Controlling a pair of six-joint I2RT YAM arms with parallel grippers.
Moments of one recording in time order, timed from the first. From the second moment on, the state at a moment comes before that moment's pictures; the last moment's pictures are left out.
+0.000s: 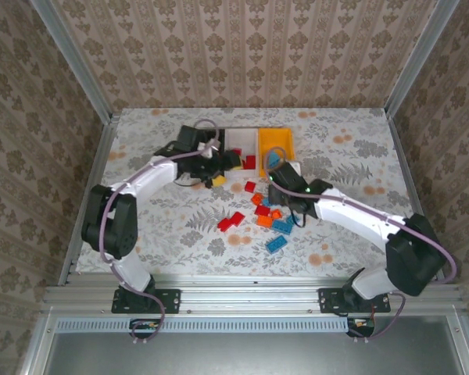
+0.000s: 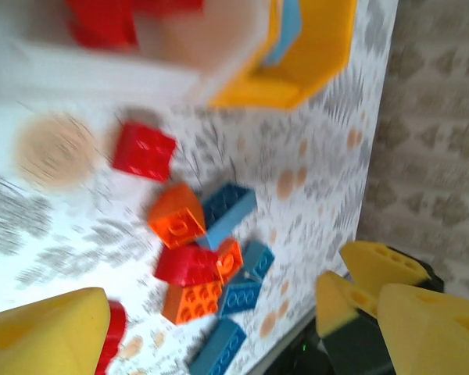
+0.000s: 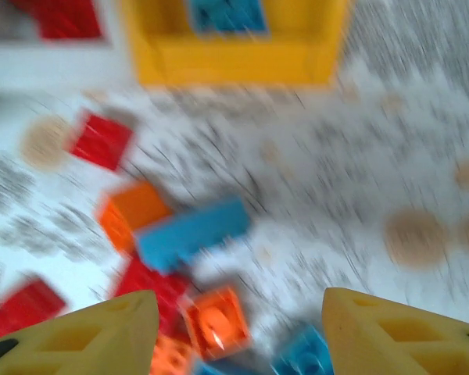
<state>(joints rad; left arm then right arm) -0.48 1.75 1.25 -0.44 0.72 -0.76 0.65 1.40 0.92 -0.56 0.34 0.63</state>
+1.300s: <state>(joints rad) -0.51 1.77 1.28 -0.51 0.71 -0.71 0.55 1.44 0.66 -0.45 0.28 0.89</state>
